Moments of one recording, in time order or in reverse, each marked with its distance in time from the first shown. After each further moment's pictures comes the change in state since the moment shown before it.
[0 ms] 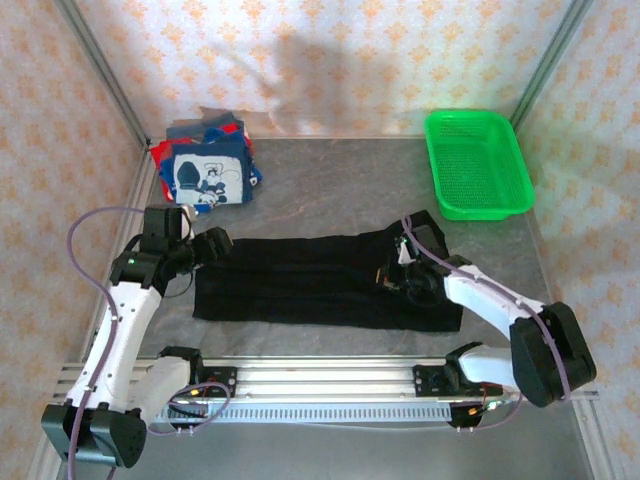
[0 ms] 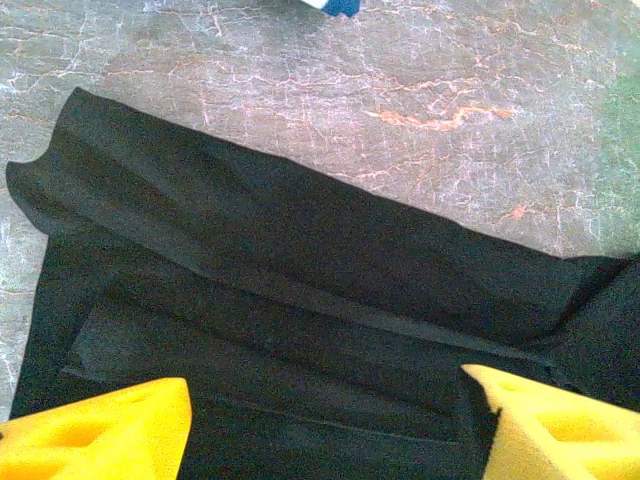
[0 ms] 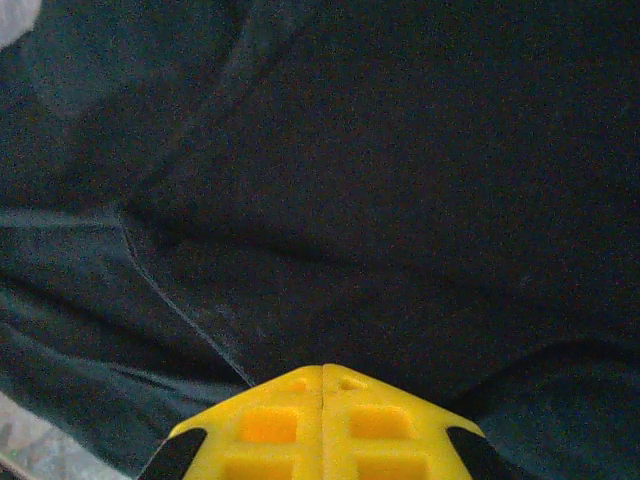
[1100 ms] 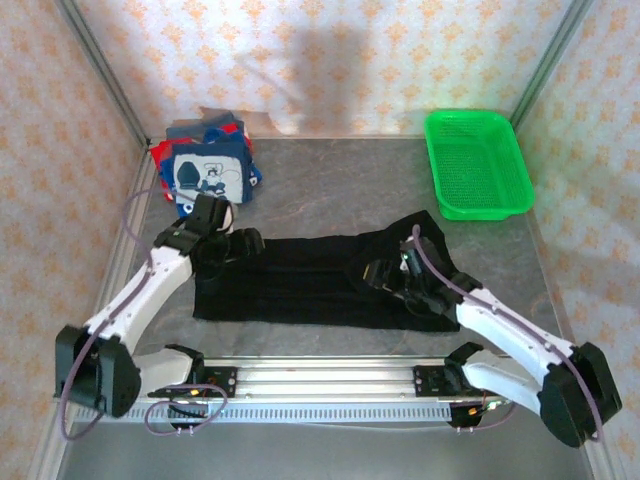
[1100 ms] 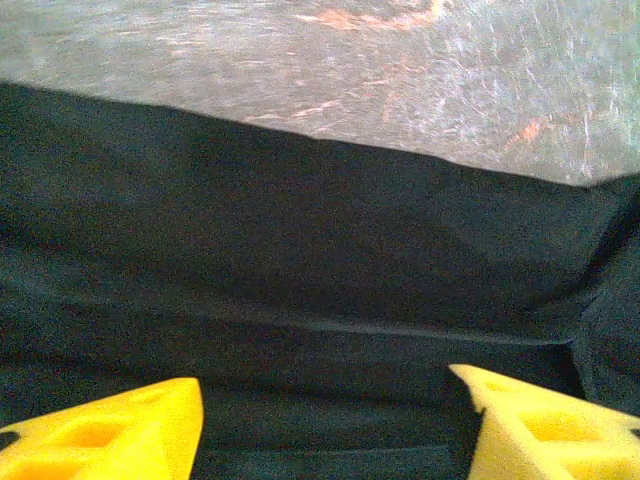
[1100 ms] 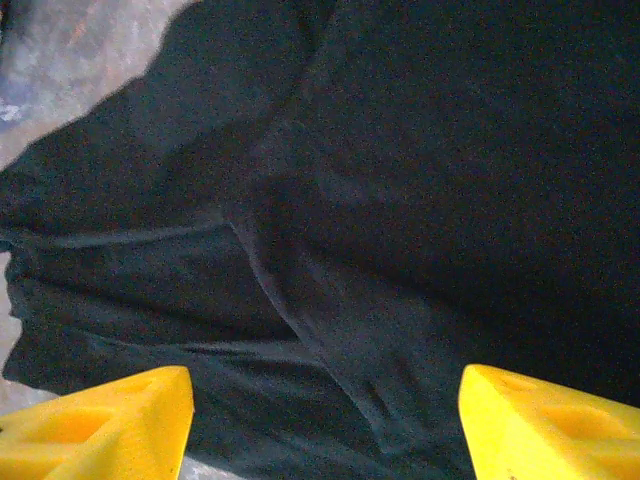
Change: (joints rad) left arm -0.220 0.320 0.021 0.178 -0.014 -0.011; right arm 0.135 -0.199 -0.026 0.006 0.161 0.204
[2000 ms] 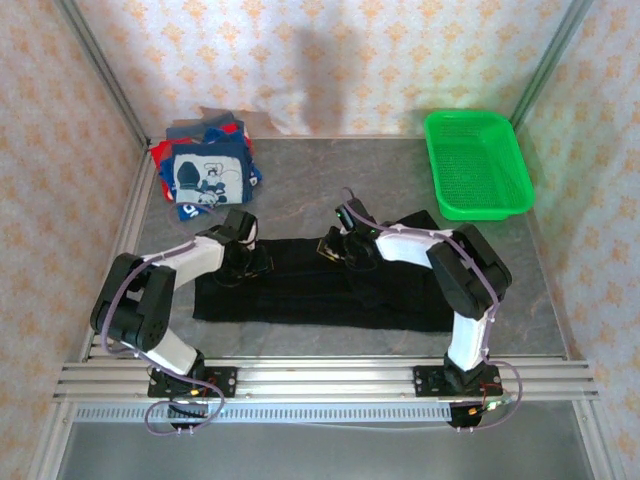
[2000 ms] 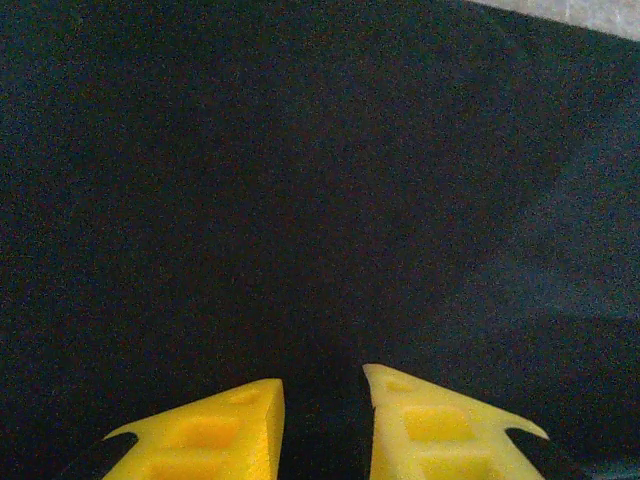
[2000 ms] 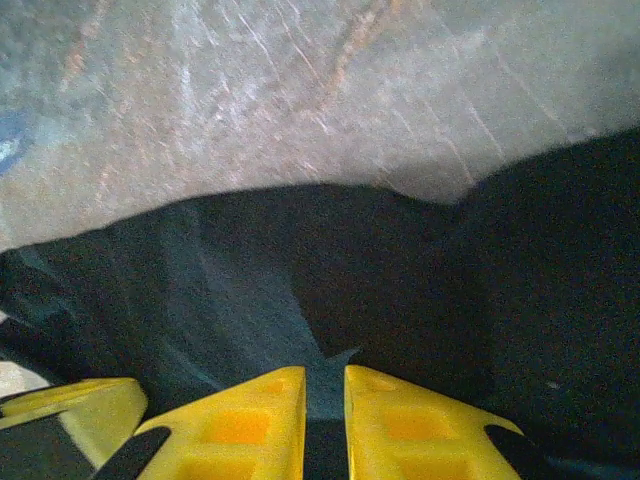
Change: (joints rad) left arm -0.035 0.322 -0.153 0.277 0.045 -0.038; right arm 0.085 0.828 0.498 0.245 -0.117 0.131
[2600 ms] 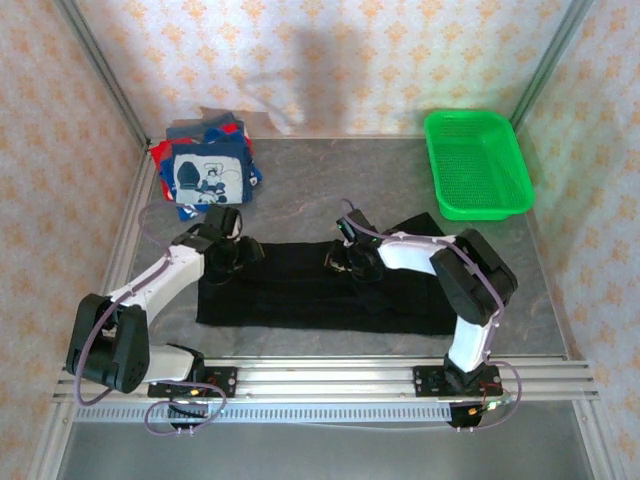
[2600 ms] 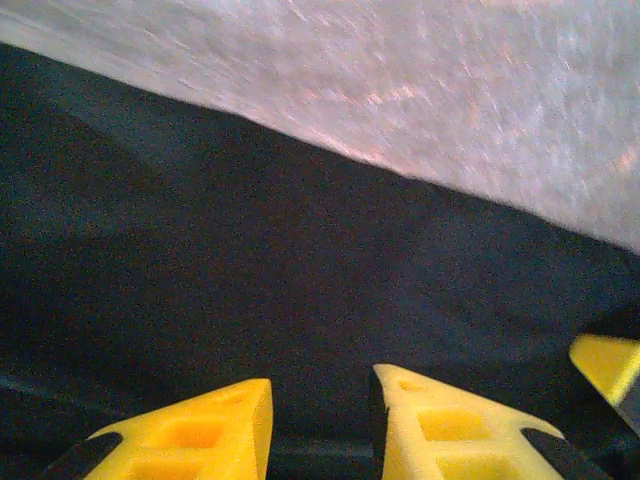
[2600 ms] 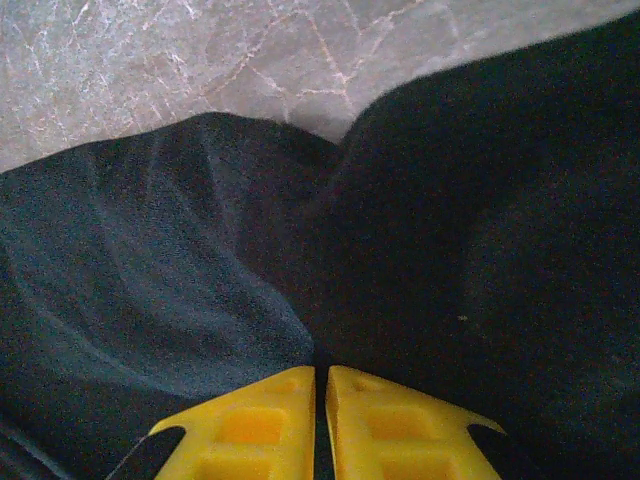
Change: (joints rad) left arm 0.093 -0.227 0.018 -0.105 -0.039 -0.096; right arm 0.023 -0.056 -0.085 -0.061 0.081 -0.095
